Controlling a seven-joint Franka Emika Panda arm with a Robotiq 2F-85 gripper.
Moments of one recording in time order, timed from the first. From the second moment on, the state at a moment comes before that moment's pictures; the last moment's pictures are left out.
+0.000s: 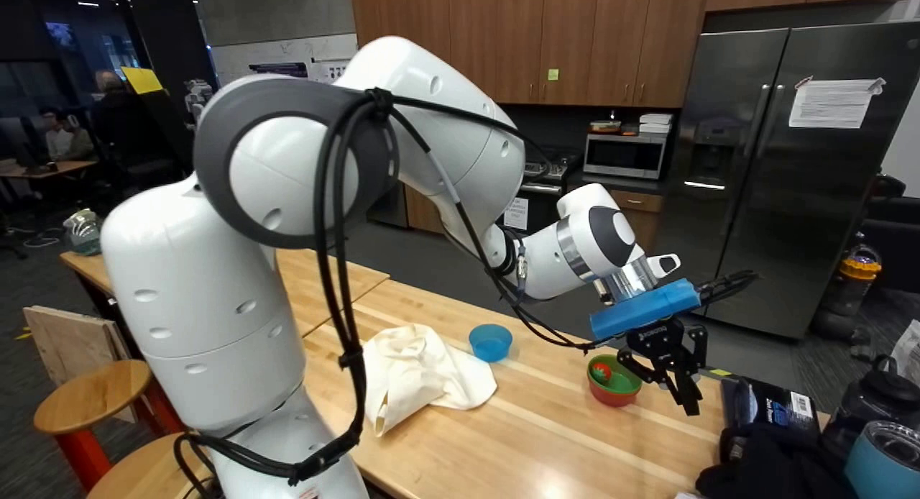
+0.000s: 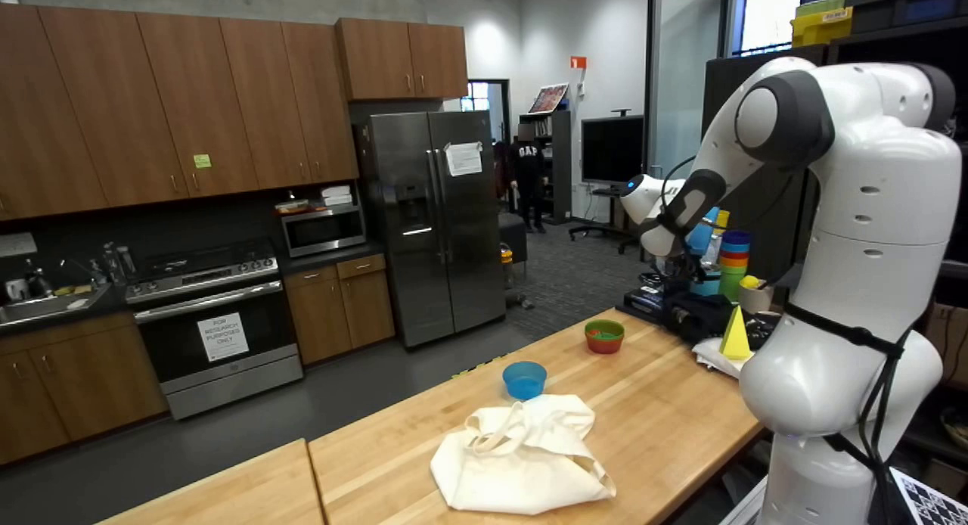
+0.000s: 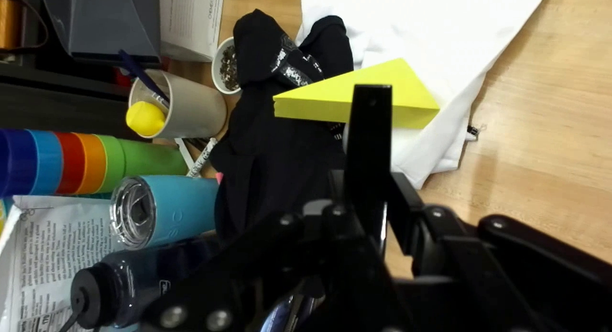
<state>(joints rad) -0.31 -0.04 -0.25 -2.27 -0.89 2.21 -0.16</state>
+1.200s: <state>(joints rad) -0.18 0.29 -0.17 -2.09 -1.04 2.12 -0.14</state>
